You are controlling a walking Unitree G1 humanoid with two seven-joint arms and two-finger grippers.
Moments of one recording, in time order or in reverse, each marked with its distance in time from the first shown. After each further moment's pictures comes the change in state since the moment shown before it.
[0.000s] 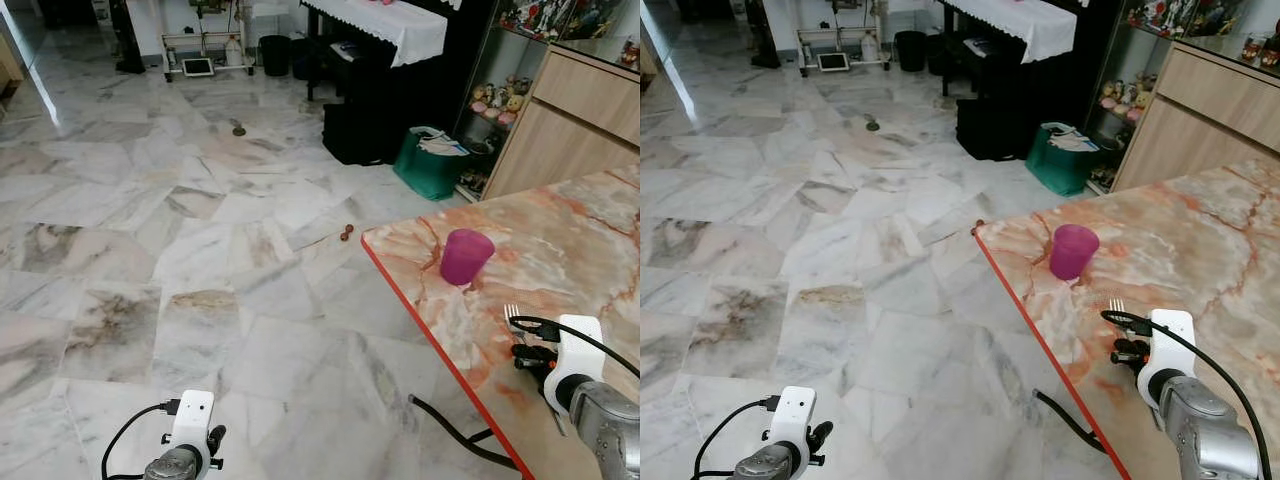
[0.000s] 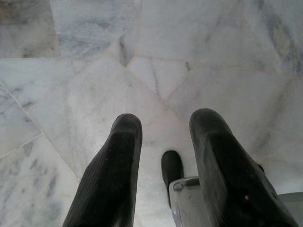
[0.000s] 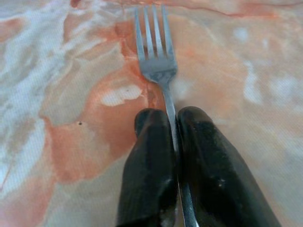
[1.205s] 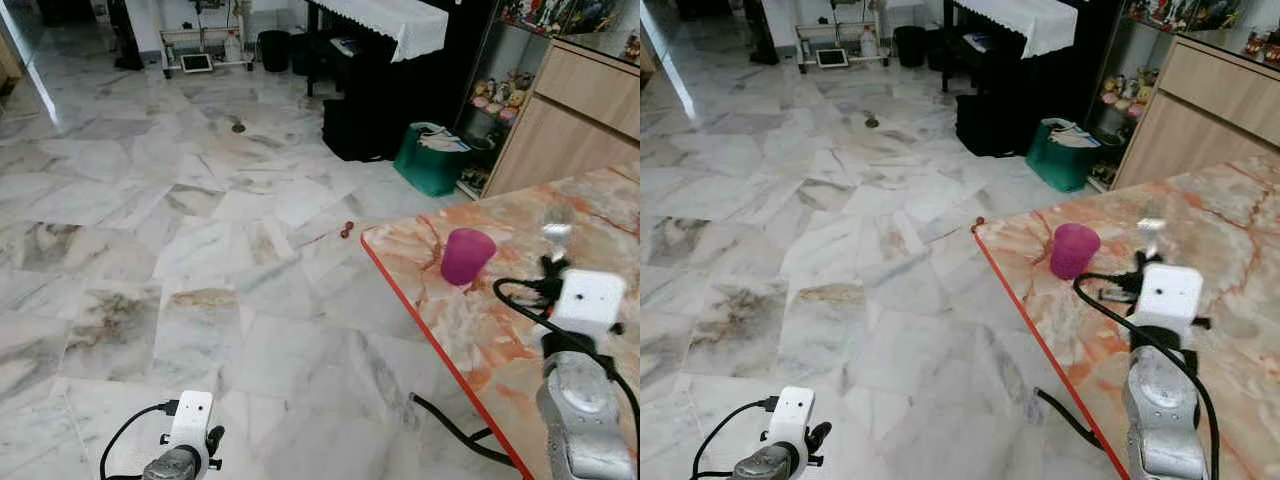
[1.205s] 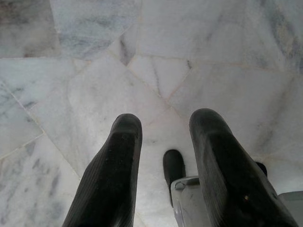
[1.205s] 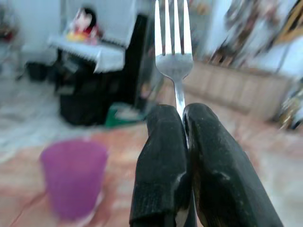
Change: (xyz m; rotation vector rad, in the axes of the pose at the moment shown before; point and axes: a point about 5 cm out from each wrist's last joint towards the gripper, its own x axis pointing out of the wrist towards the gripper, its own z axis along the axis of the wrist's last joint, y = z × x) left arm -0.001 0.001 -0.002 0.002 0.001 0.006; right arm -0.045 0.043 0.077 -0.136 -0.835 -0.359
